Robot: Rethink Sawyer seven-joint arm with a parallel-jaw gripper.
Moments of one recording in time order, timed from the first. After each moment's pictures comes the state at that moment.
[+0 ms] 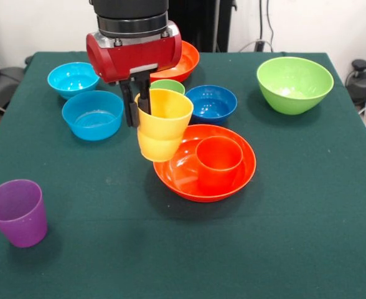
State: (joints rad) arm -0.49 -0.64 0.26 1.39 -0.16 0.66 1.01
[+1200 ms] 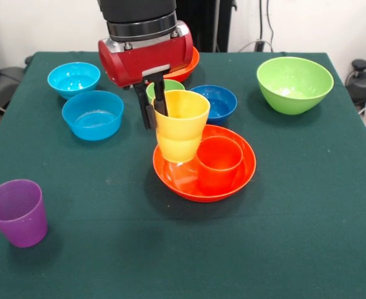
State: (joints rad) arm -0.55 -0.64 0.35 1.44 -0.11 0.64 1.01
